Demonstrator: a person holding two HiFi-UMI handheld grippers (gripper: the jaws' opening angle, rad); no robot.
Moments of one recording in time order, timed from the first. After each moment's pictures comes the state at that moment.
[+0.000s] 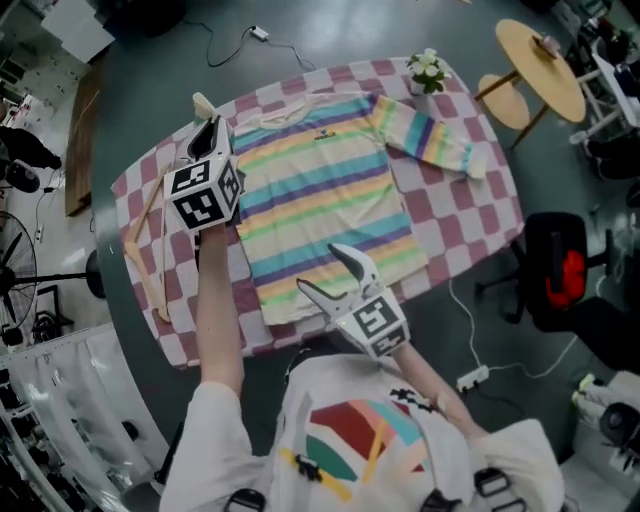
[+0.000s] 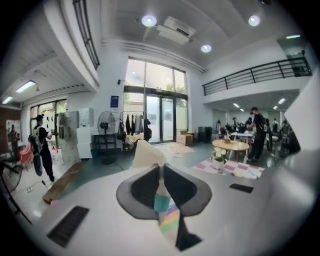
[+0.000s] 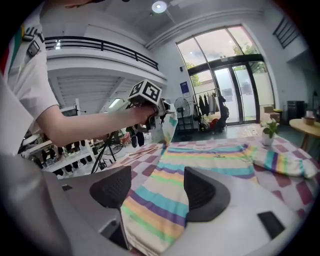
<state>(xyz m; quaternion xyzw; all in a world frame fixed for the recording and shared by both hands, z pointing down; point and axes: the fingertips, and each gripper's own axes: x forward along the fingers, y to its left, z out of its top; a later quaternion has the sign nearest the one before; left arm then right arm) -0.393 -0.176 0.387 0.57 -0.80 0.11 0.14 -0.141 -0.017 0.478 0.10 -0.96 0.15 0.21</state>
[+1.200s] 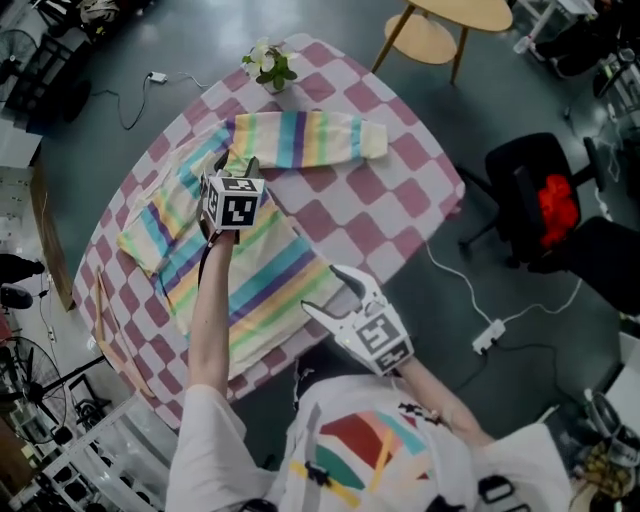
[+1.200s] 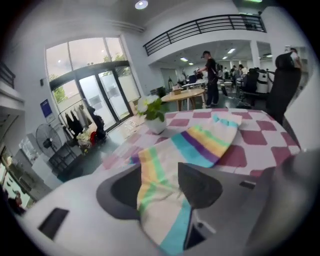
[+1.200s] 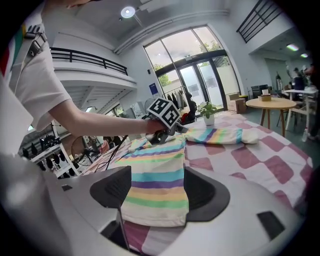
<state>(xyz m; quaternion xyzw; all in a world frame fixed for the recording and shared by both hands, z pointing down) -0.122 -0.393 0.585 0.69 -0.60 0.40 0.13 0.055 -0.139 0.537 0.22 -0.92 0.23 0.20</state>
